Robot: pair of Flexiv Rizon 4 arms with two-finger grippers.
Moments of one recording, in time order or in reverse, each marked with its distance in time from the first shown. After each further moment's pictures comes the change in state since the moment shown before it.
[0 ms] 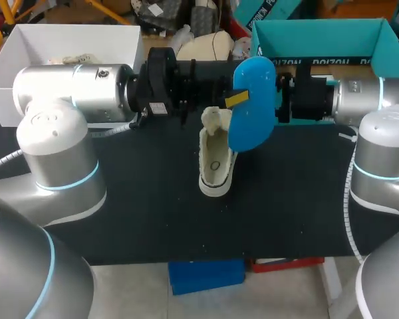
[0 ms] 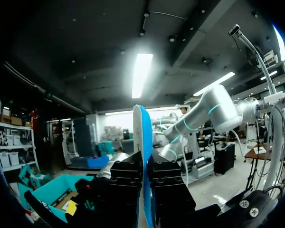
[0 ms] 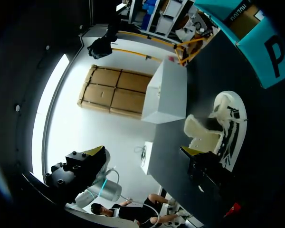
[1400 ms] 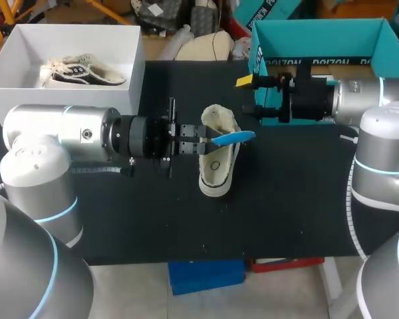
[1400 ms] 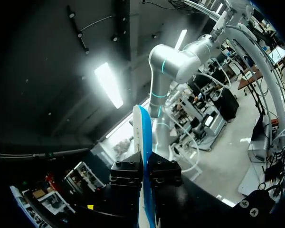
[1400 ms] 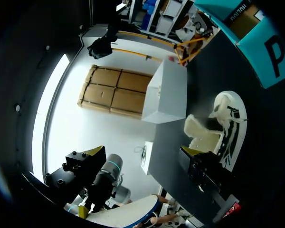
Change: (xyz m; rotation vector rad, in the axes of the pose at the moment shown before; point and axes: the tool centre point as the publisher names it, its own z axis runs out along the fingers) left arm 0.045 0.061 -0.038 -0.013 0.033 0.623; right arm 0.000 0.000 0.000 0.000 0.001 0.000
